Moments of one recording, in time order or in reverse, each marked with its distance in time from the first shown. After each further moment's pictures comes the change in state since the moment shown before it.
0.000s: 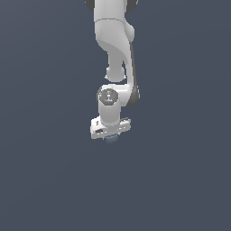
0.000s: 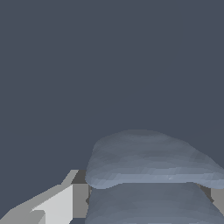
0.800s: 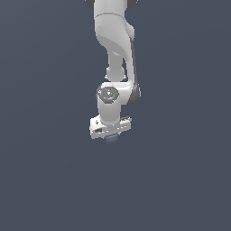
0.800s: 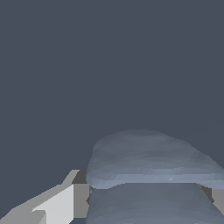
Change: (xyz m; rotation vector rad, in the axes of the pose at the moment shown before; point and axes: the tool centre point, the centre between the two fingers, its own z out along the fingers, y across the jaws) arm 0.006 0.001 -0.016 0.000 -0.001 0.000
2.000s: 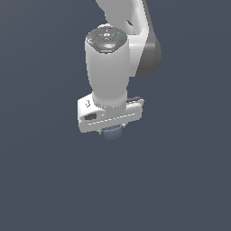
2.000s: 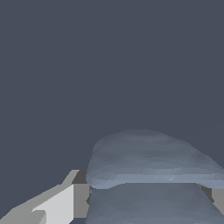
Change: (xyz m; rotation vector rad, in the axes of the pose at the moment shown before) arm 0.077 0.013 -0.191 0.000 0.002 -0.001
